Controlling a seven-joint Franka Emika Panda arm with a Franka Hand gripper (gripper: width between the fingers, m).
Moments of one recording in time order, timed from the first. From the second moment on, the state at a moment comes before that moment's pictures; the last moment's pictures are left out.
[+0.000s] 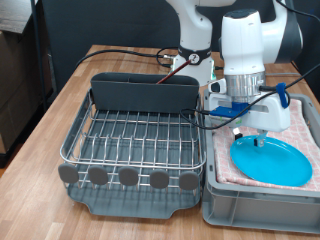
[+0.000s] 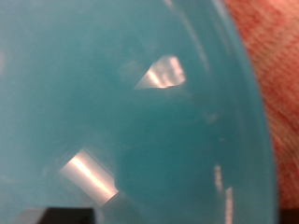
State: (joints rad) arm 0.01 0.28 0.27 -2.48 0.41 3.13 1.44
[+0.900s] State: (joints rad) arm 0.17 0.27 0.11 -2.48 0.33 3.08 1.54
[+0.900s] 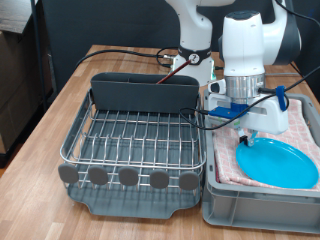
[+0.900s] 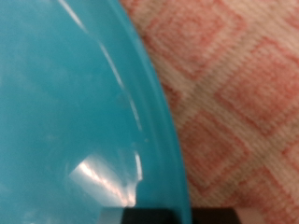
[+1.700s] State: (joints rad) arm 0.31 0.14 -0.10 -2.47 0.02 2.86 1.77
